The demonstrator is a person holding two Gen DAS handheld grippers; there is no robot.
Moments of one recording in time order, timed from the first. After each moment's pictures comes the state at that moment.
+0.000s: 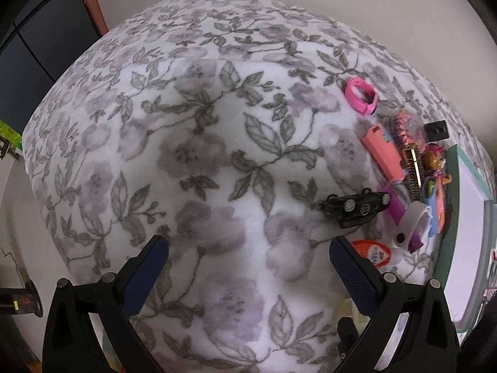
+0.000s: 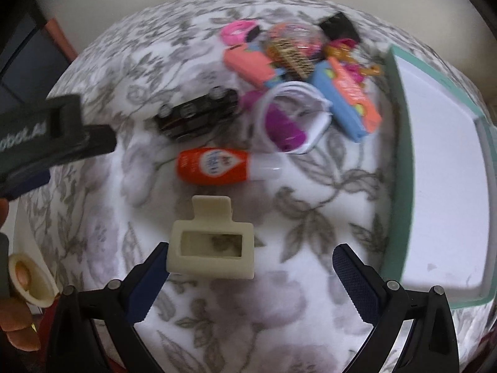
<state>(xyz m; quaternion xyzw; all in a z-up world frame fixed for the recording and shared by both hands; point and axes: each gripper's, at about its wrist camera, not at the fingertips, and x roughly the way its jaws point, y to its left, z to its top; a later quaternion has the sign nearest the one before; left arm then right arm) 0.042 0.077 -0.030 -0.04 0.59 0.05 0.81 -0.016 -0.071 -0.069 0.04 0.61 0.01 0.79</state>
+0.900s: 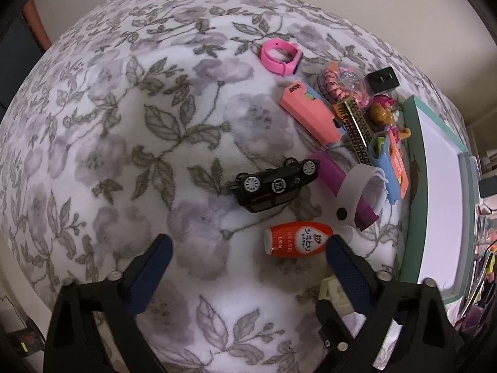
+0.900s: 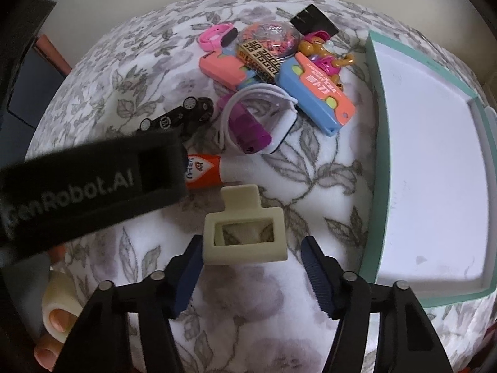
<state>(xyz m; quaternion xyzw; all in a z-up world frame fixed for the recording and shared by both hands) 0.052 0.015 -0.051 -0.01 0.62 -0.06 0.78 -0.014 -0.108 -0.060 0.08 0.62 0.00 0.78</state>
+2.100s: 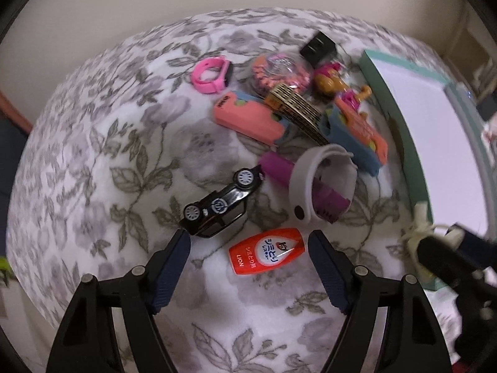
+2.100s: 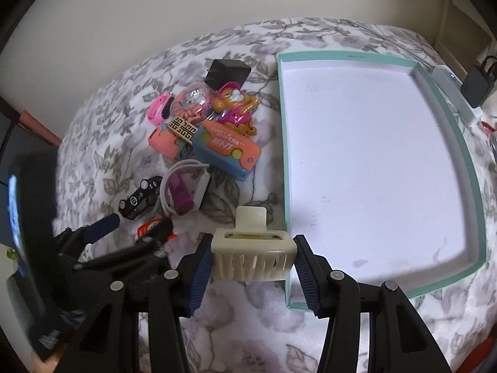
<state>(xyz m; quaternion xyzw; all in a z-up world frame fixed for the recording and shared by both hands) 0.038 -0.047 -0.051 0.16 0.56 -0.13 0.80 -0.028 -0.184 -0.010 0.19 0.56 -0.07 0.80</state>
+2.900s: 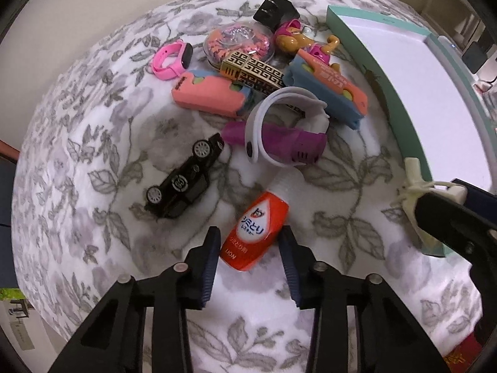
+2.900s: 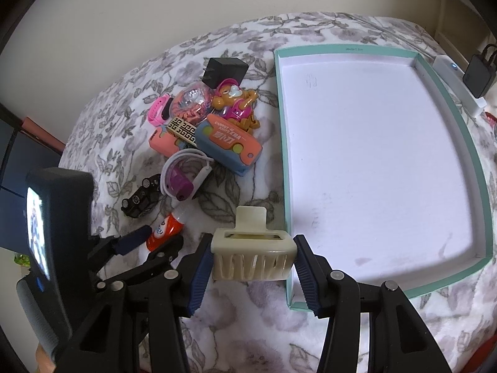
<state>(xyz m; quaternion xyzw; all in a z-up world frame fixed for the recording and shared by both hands) 0.030 -0.063 -0.063 0.20 0.60 -0.16 0.76 -0.030 -0.187 -0.013 0.21 0.56 -0.06 0.80</state>
